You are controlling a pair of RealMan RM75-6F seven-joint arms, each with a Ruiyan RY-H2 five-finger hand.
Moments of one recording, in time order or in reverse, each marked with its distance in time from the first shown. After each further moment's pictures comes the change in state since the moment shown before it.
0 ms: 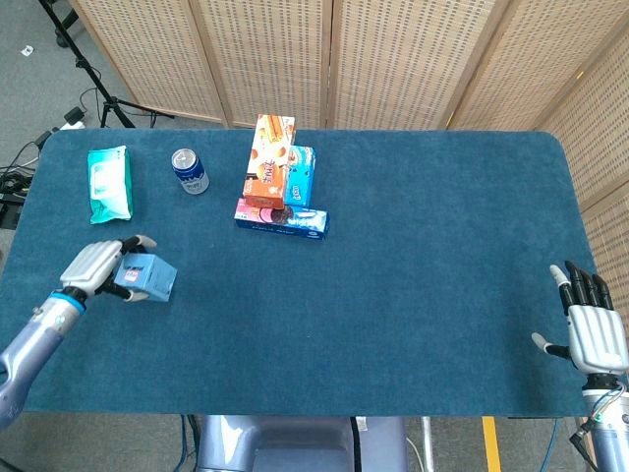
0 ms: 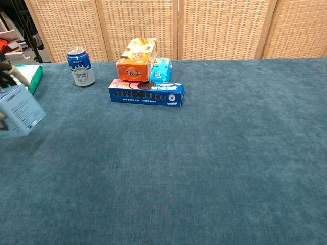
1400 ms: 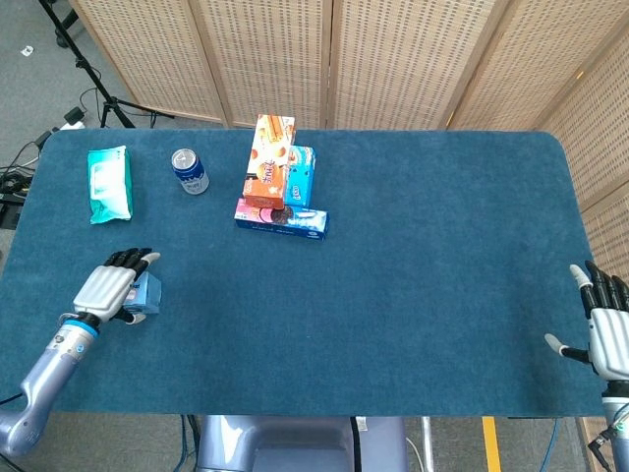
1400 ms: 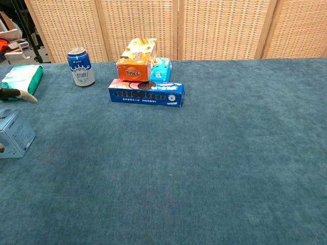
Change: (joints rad) left arm 0.048 -0.136 0.050 0.016 -0.013 0.109 0.373; right arm -0.032 0.050 0.004 -0.006 -0.023 0.034 0.116
